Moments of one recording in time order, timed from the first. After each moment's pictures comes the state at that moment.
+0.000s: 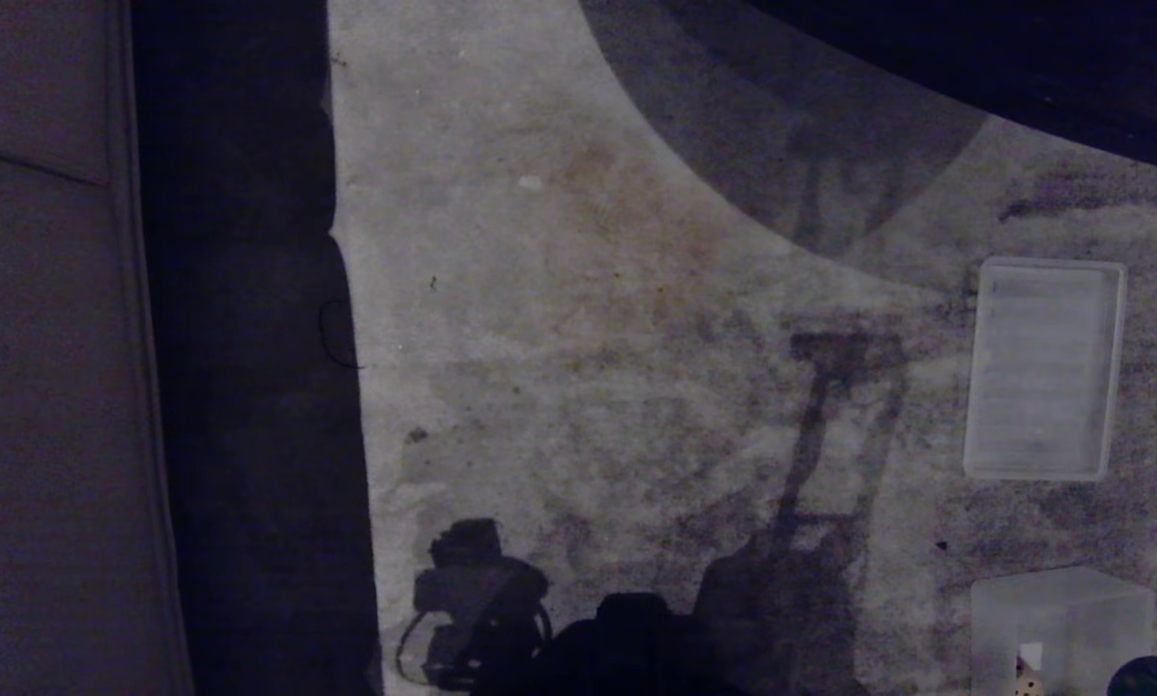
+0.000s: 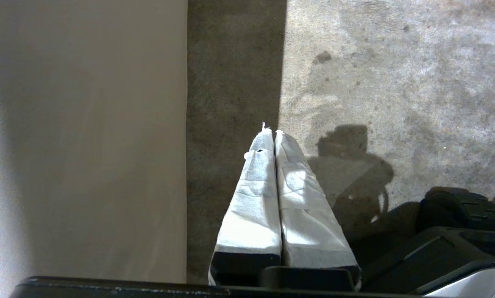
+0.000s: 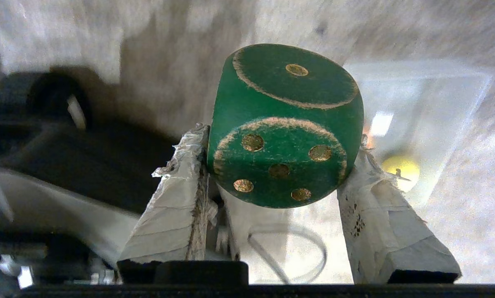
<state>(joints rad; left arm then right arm) 0.00 0.00 0.00 0.00 0.04 -0.03 0.02 0.42 0.00 -0.06 -0.01 -0.02</state>
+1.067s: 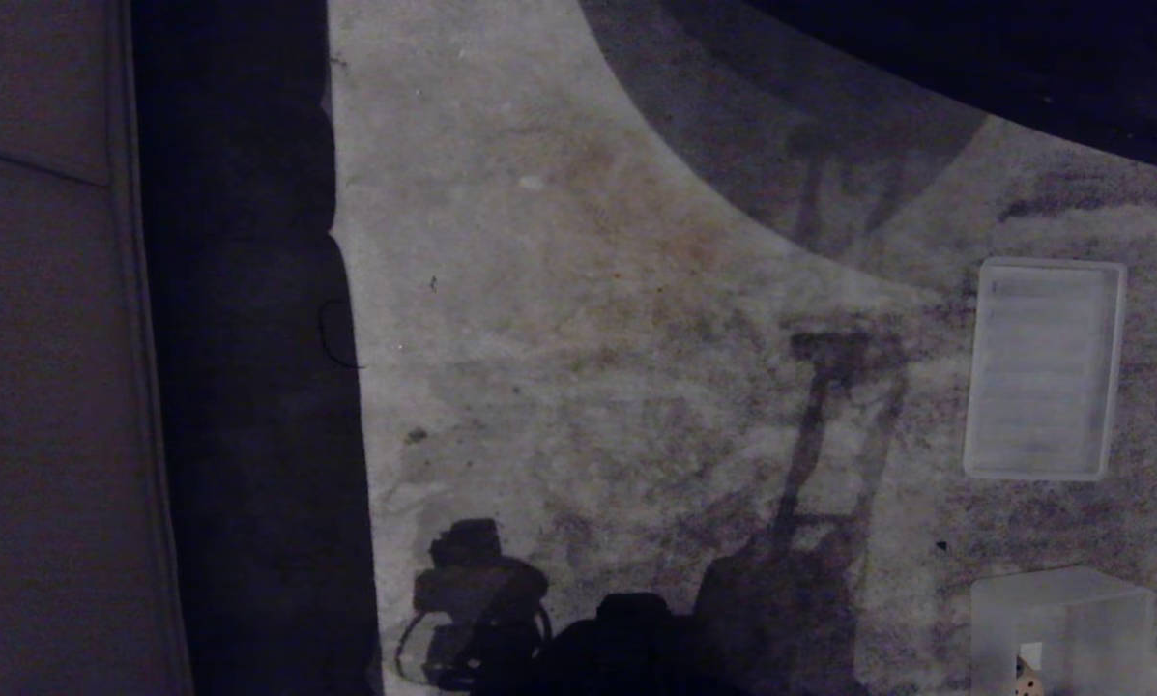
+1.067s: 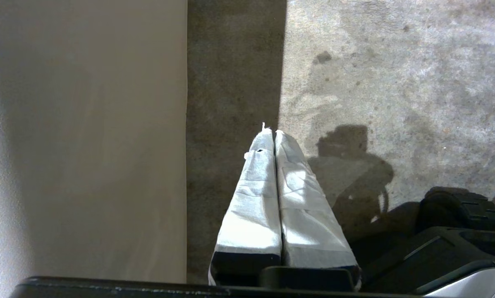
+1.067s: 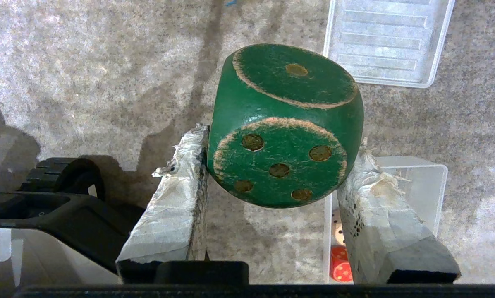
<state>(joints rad) 0.00 0.00 0.00 0.00 0.04 -0.03 0.01 0.00 0.00 -0.03 0.02 -0.04</state>
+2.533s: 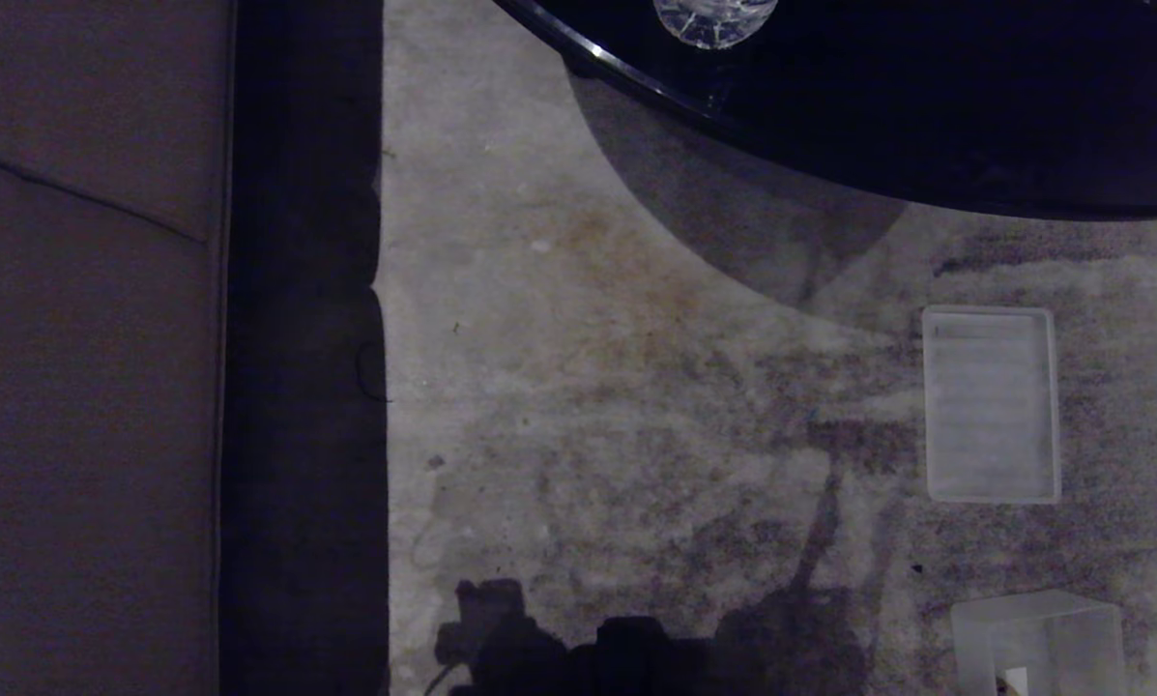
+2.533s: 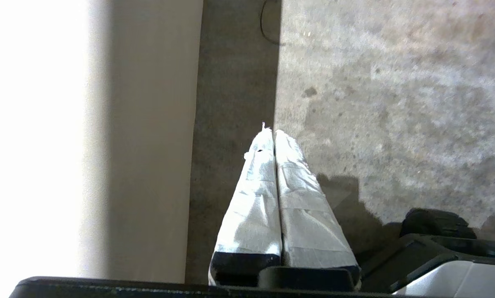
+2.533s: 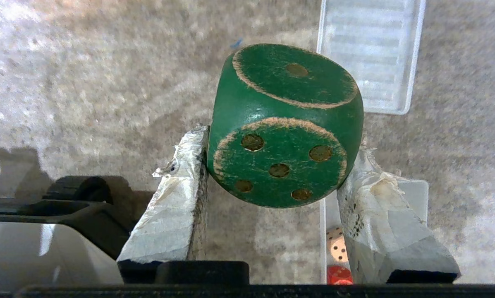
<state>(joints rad) 0.00 0.00 0.00 0.00 0.05 -0.05 0.01 0.00 0.00 -0.02 0.02 -0.04</state>
